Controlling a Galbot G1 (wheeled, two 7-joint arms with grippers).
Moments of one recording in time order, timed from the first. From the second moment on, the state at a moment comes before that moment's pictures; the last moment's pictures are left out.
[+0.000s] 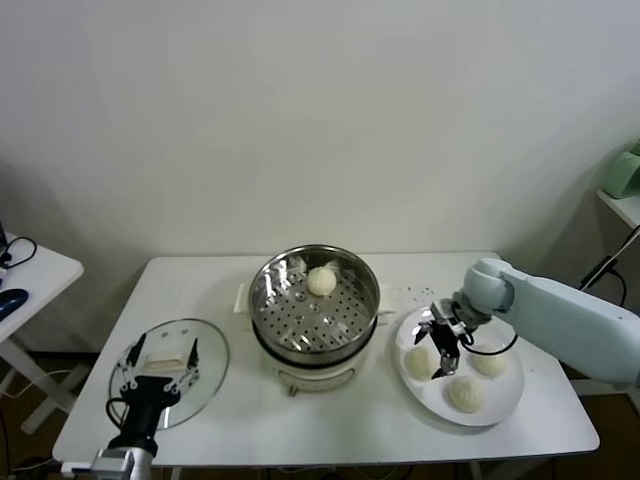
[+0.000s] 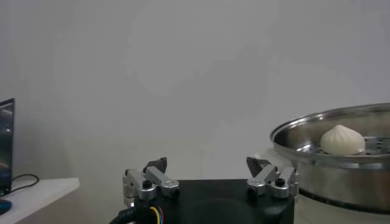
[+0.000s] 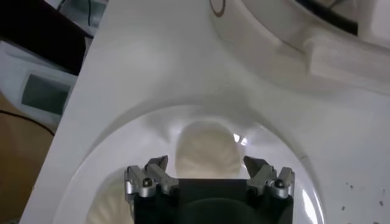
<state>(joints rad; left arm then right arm) 1.74 -1.36 -0.66 -2.16 -0.01 -0.02 -0.06 0.06 0.73 -1.01 1.29 0.07 -0.11 -1.10</state>
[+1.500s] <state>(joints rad) 1.74 -1.36 -0.66 -2.16 -0.03 -0.01 -0.06 0.22 0.69 -1.07 1.30 0.24 -0.13 -1.09</state>
